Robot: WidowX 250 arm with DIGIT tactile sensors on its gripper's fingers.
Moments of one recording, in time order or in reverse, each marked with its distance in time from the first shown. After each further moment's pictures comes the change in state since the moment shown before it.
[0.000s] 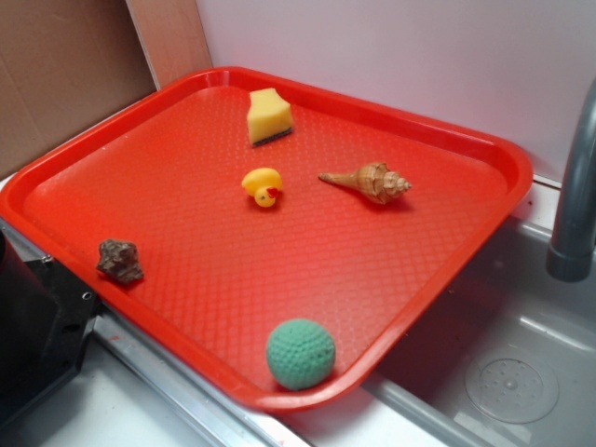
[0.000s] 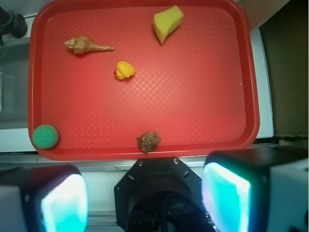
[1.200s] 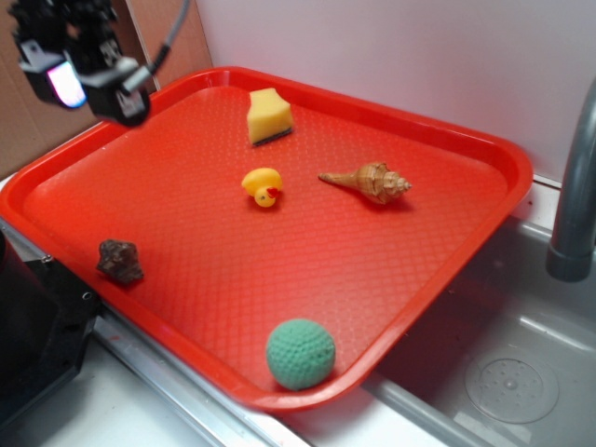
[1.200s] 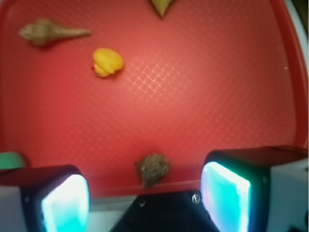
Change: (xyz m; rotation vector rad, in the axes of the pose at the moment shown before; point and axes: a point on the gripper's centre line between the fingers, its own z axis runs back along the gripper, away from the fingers) arm 0.023 0.016 -0.115 -0.060 0.095 0.085
